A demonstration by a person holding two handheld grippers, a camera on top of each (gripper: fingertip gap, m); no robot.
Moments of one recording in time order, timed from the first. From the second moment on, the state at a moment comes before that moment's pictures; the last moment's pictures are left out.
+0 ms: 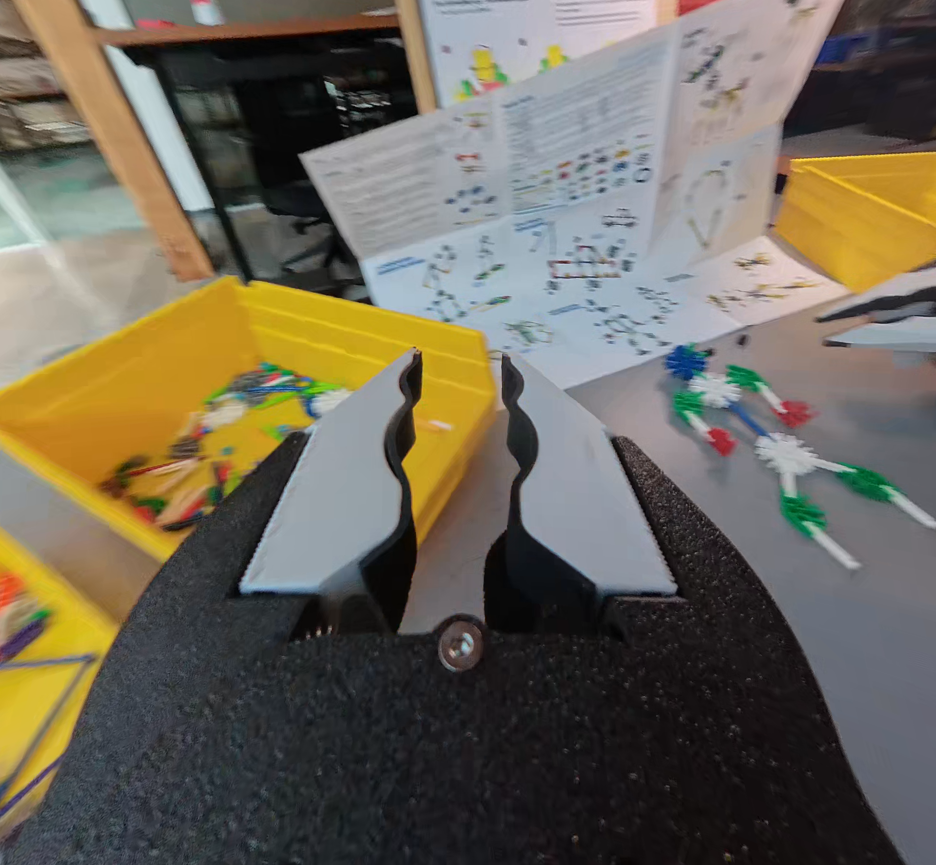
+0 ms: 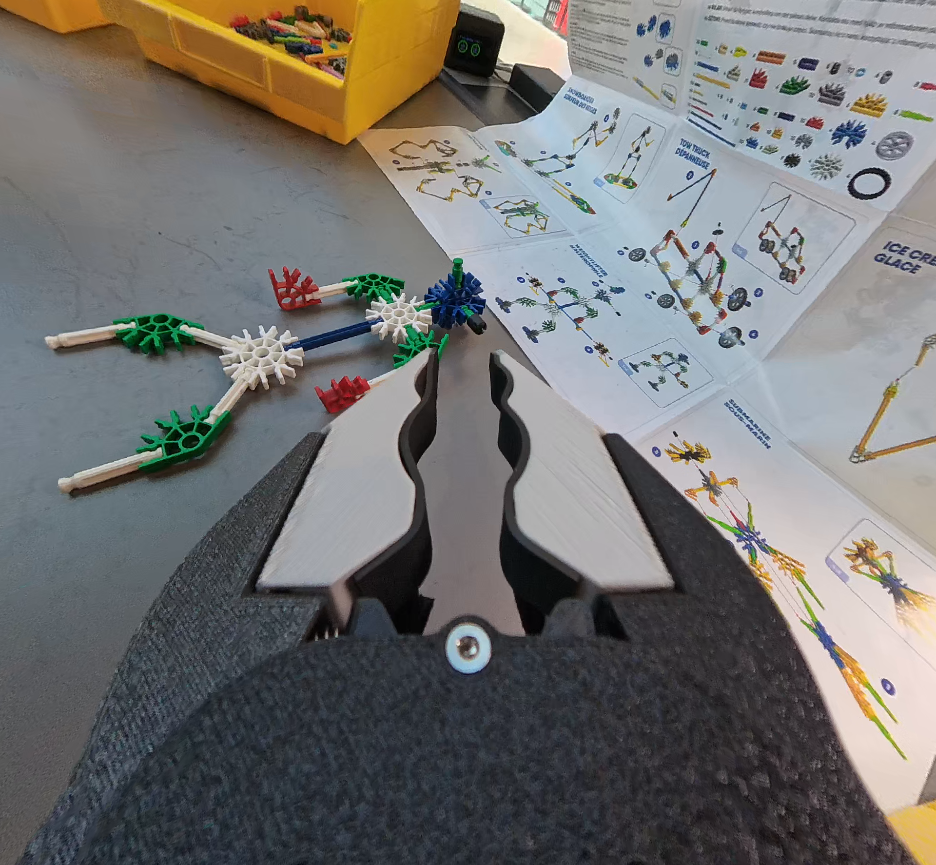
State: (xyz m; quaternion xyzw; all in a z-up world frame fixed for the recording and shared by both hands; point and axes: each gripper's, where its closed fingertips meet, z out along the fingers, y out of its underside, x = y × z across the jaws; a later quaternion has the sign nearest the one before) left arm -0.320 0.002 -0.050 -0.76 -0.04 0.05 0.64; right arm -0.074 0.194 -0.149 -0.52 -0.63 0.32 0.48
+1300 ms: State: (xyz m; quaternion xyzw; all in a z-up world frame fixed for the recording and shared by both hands) left arm -0.232 0.129 -0.184 -0.86 0.08 -0.05 0.51; right arm -0.072 0.218 -0.139 -0.58 -0.56 0.38 0.45
